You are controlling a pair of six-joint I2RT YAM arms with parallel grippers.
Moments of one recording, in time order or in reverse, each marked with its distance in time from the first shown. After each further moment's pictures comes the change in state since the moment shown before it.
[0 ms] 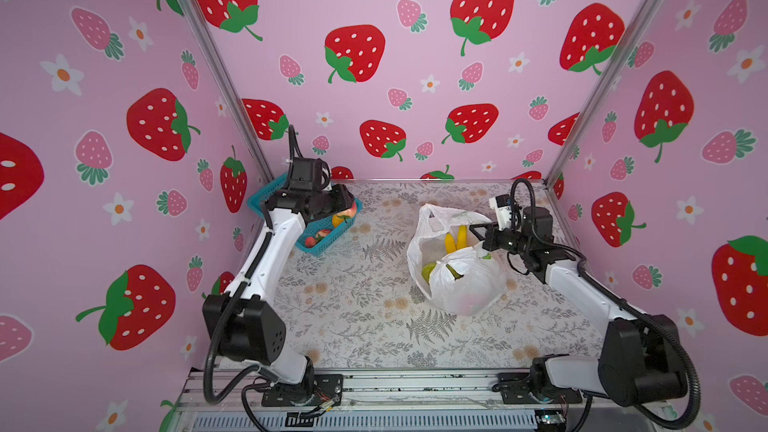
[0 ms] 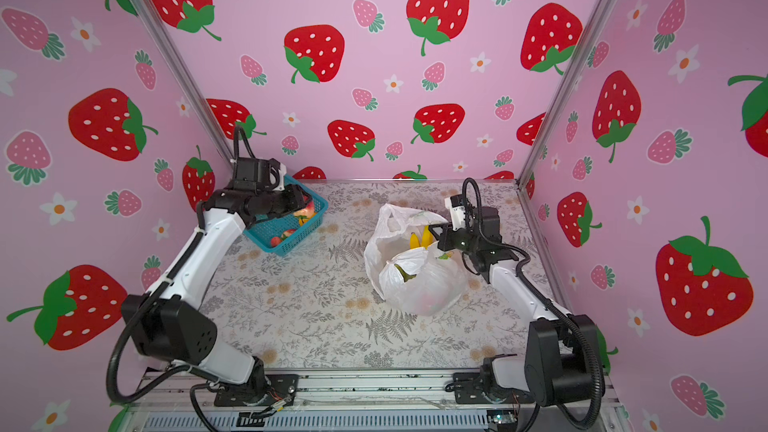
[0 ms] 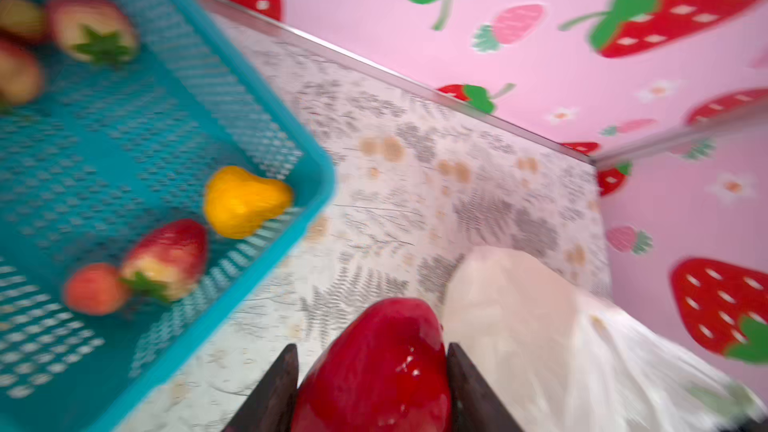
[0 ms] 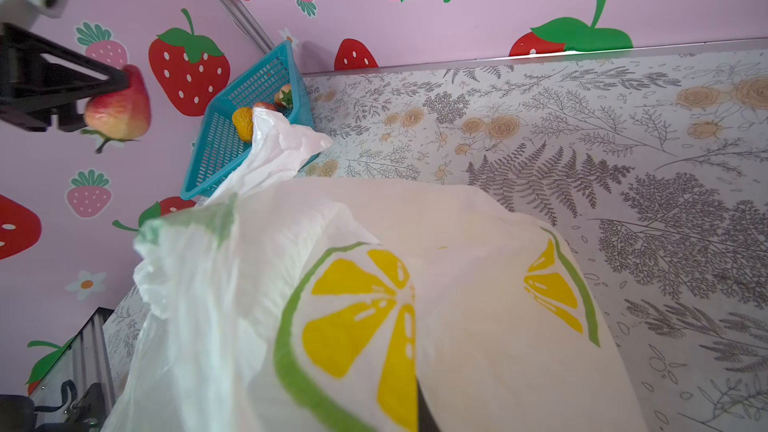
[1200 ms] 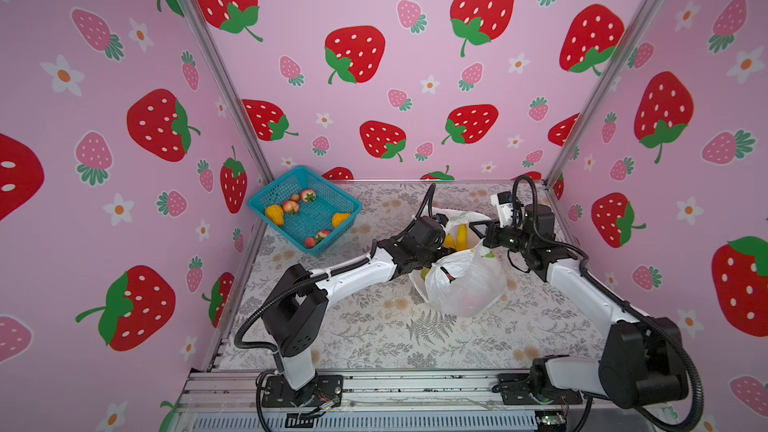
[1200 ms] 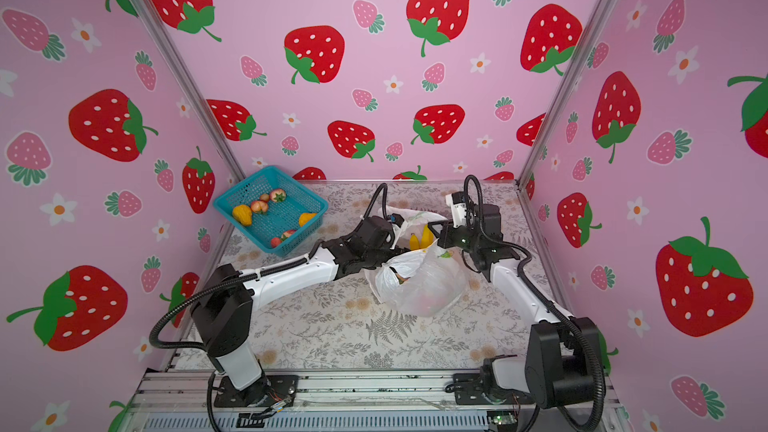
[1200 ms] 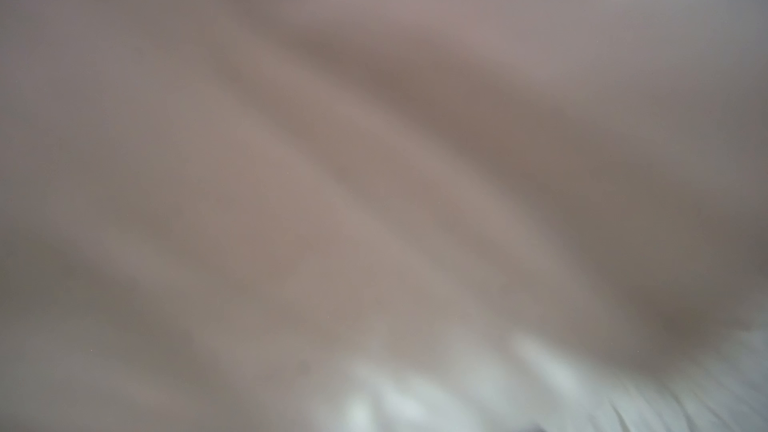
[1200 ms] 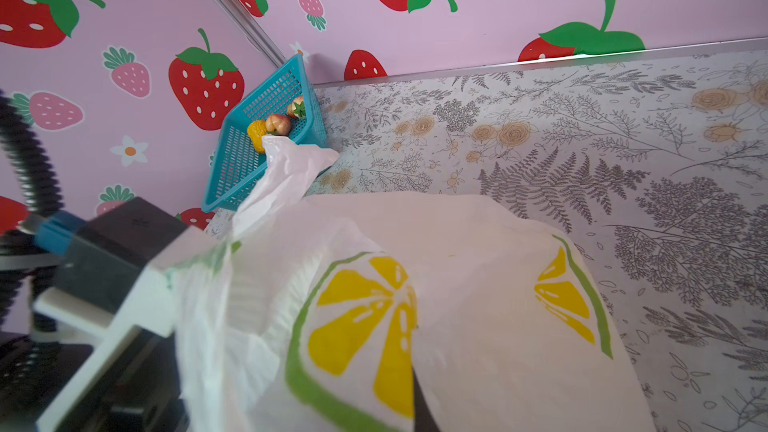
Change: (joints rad) left arm -0.647 0.264 -0.176 0.462 -0.096 0.021; right arm 0.000 -0.010 0.034 -0.018 -0.022 0.053
